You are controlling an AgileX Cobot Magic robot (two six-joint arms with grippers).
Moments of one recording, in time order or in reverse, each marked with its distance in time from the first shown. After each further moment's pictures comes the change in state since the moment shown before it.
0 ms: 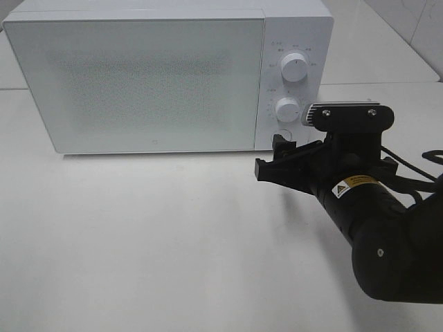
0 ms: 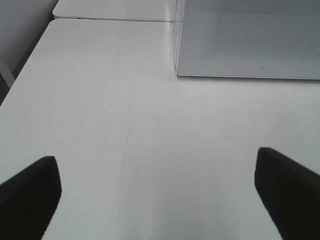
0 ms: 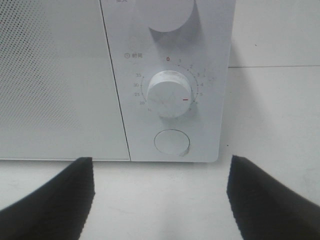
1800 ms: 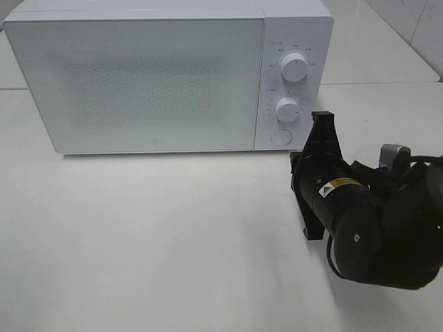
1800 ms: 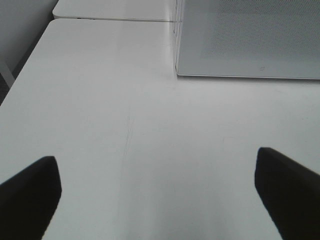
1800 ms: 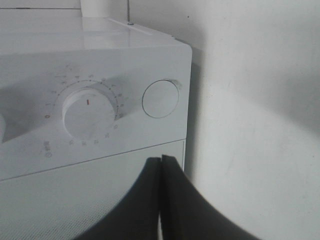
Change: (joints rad) left arm 0.000 0.000 0.000 0.000 0.000 0.000; right arm -0.029 0.073 -0.060 0.037 0.104 1.488
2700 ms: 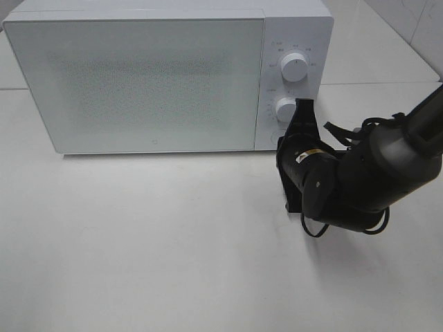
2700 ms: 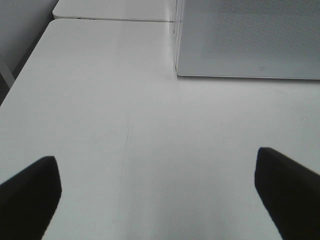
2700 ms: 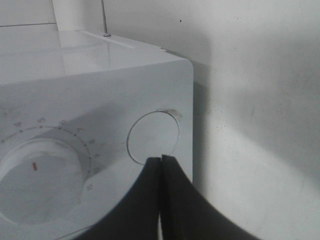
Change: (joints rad) left arm 0.000 0.000 0.000 0.000 0.000 0.000; right arm -0.155 0.162 -0.249 -0.065 0.154 -0.016
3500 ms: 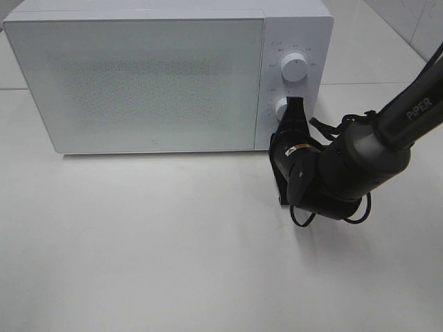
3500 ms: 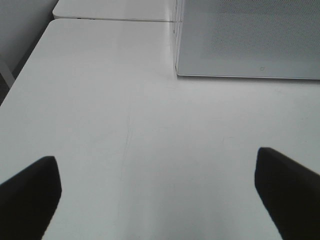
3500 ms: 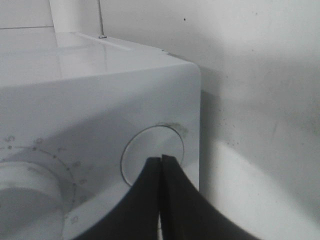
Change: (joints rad) left arm 0.000 0.000 0.000 0.000 0.000 0.000; right arm -0.024 0.088 -0.111 0.017 0.019 -0.043
